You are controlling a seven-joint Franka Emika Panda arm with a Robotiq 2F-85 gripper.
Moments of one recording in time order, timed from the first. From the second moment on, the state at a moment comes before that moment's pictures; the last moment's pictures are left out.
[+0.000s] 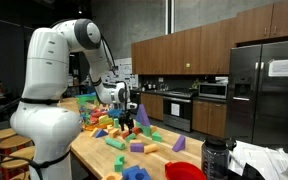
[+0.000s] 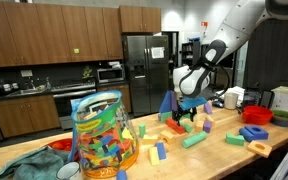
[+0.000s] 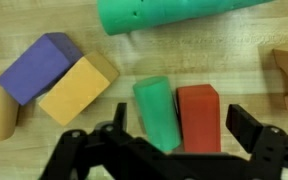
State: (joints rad) arm 0.11 0.17 0.03 -2.37 -0.14 2.51 0.56
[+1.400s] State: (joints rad) arm 0.11 0.21 0.02 -2.35 -0.13 2.52 0.56
